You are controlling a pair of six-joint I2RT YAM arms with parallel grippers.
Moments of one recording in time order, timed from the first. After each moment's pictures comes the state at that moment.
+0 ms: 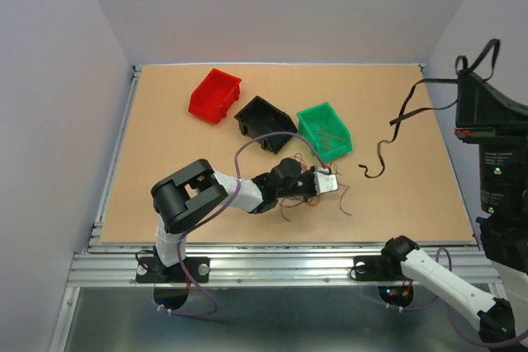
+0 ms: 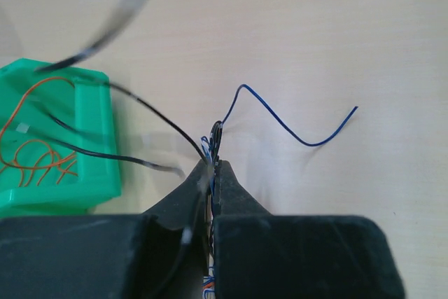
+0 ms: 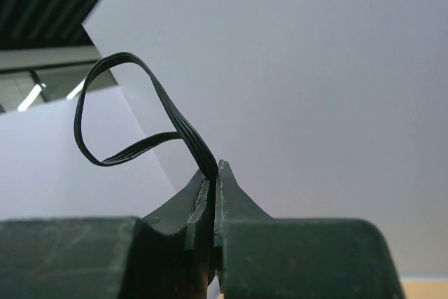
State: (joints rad) left arm -1.05 1.87 0.84 0.77 0.29 0.38; right arm 0.57 0.62 1.31 0.04 0.29 0.34
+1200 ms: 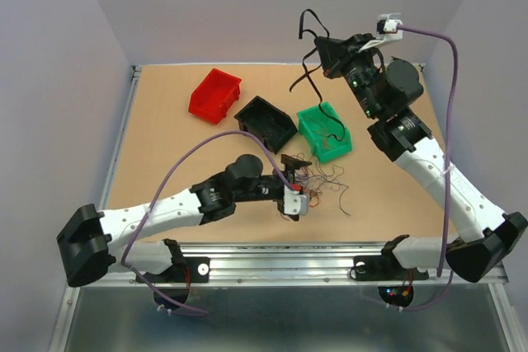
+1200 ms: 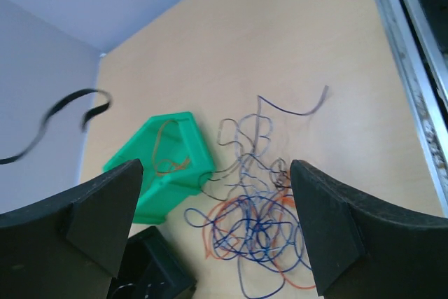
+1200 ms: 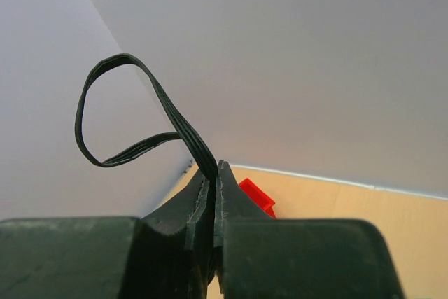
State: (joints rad) left arm -1.08 1.19 0.76 0.18 0.34 0.75; right arm 0.57 1.26 1.42 0.19 0.11 0.33
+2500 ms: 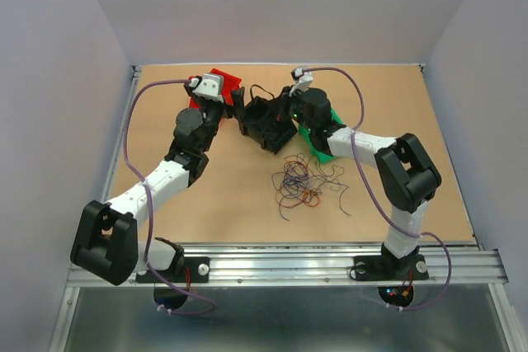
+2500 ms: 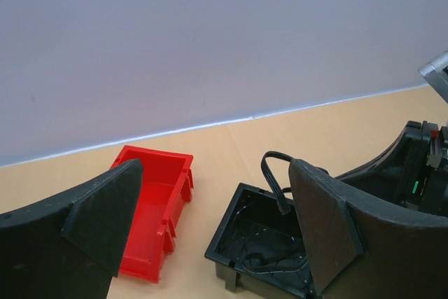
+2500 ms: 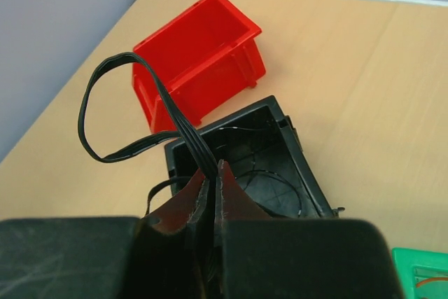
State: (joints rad) left arm -0.45 1.28 0.77 0.69 -0.14 0.00; right arm 0.57 1.87 1.19 0.58 -0.10 0.36
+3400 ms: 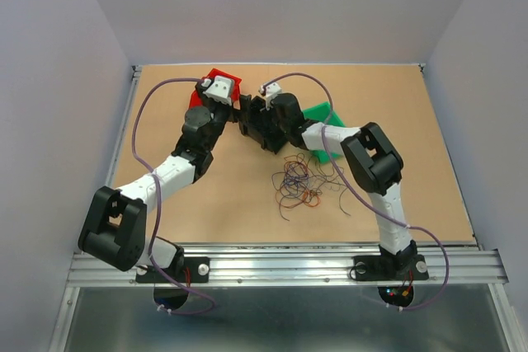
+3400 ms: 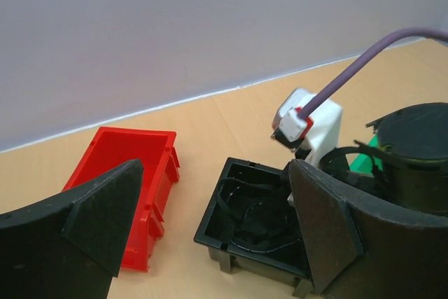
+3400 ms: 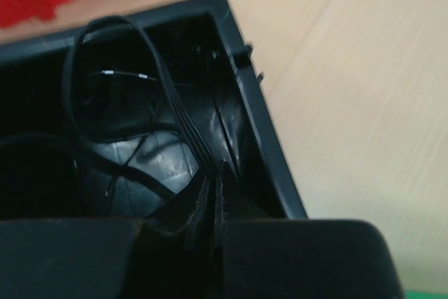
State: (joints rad) left arm -0.45 1.37 0.78 0.69 -0.07 0.03; right arm 0.62 2.18 1.46 0.32 0.15 -0.05
